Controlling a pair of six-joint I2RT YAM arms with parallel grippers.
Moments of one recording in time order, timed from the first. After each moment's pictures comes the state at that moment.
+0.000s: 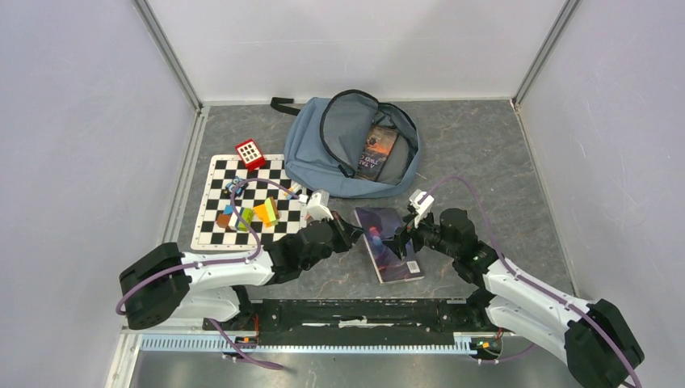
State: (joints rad) left arm -1.09 1.22 0.46 0.37 -0.38 -1.07; right arm 0.61 0.87 0.26 0.23 -0.30 0.04
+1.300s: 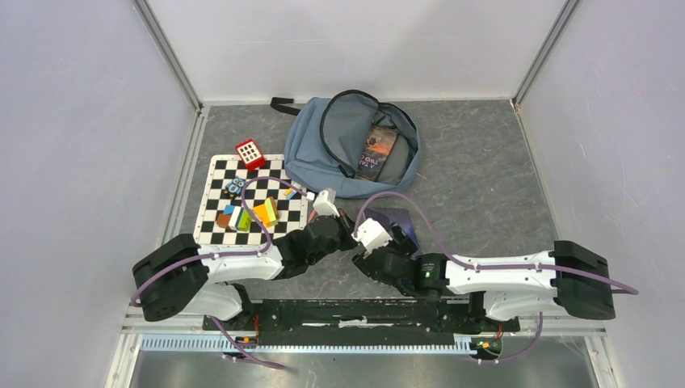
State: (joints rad) left arm -1.05 1.33 0.50 0.42 -0.29 -1.09; right arm 1.35 1.20 0.61 -0.25 0.70 0.28
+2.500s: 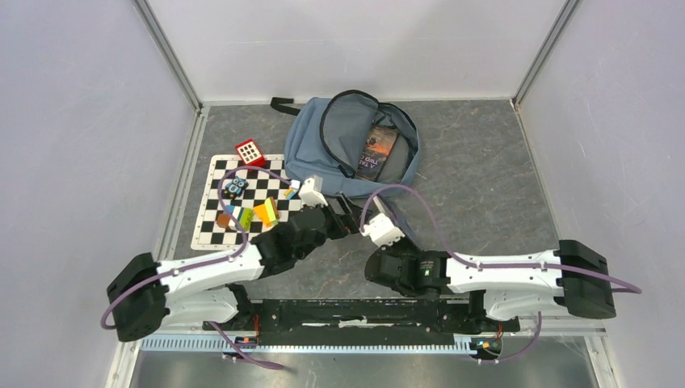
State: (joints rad) left arm -1.04 1.15 0.58 0.24 -0.35 -1.01; right arm 1.40 1.24 0.71 -0.57 1.01 0.43
